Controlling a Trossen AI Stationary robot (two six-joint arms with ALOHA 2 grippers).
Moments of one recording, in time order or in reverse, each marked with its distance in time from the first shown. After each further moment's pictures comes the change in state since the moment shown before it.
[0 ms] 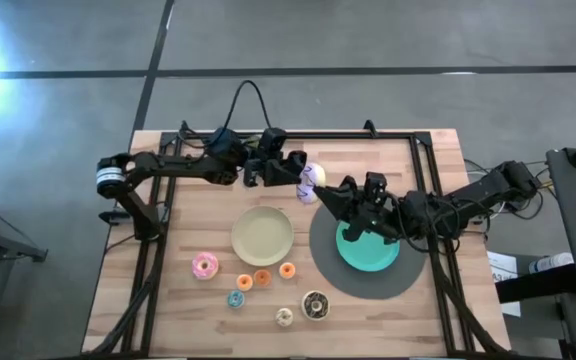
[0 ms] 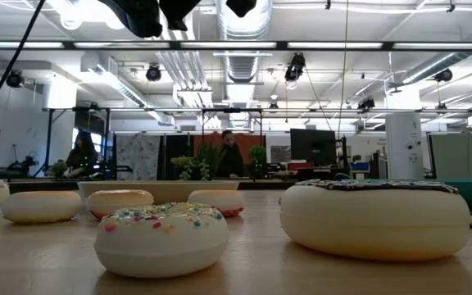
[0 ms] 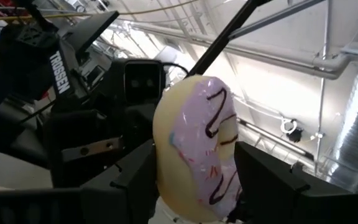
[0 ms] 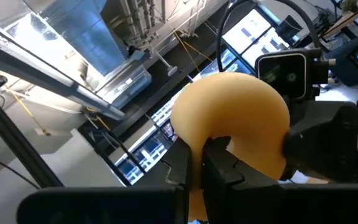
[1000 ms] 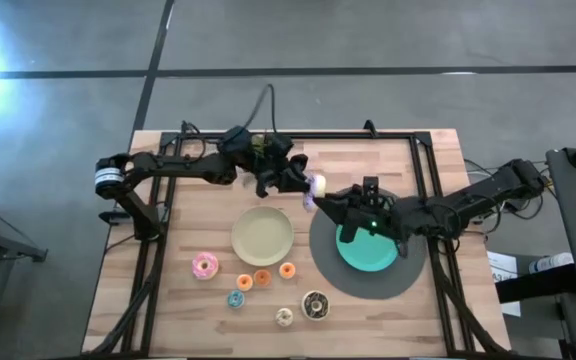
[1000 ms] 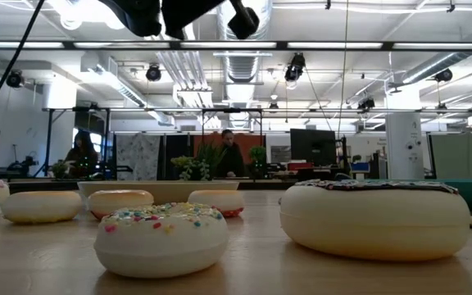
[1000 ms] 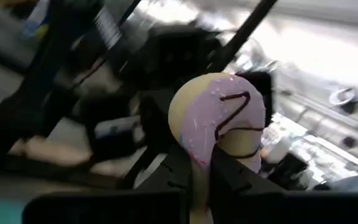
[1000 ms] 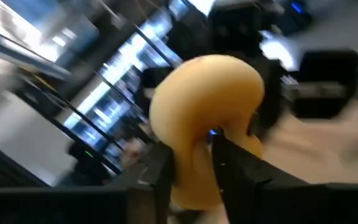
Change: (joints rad) left arm 0.000 -0.014 -0.002 -0.348 0.022 0.302; right arm 0.023 -0.097 -0.002 -0.543 0.078 0.265
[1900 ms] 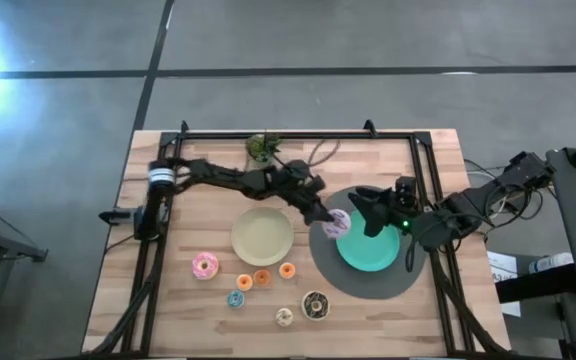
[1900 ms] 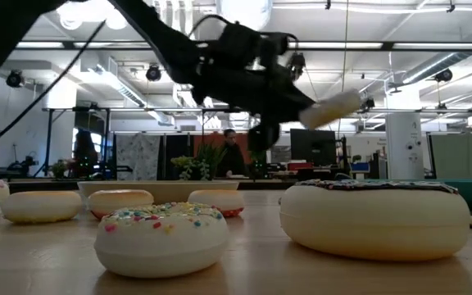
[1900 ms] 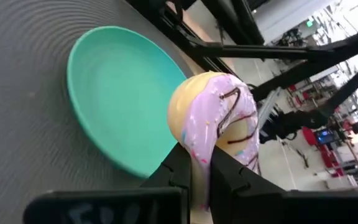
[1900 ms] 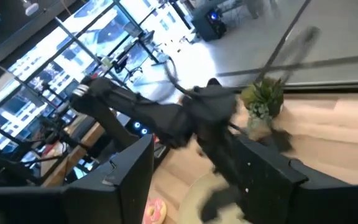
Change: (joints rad) left arm -0.056 0.431 0.173 -0.428 -0.216 0.202; right arm 0.176 -0.164 0.094 -0.677 0.349 0.259
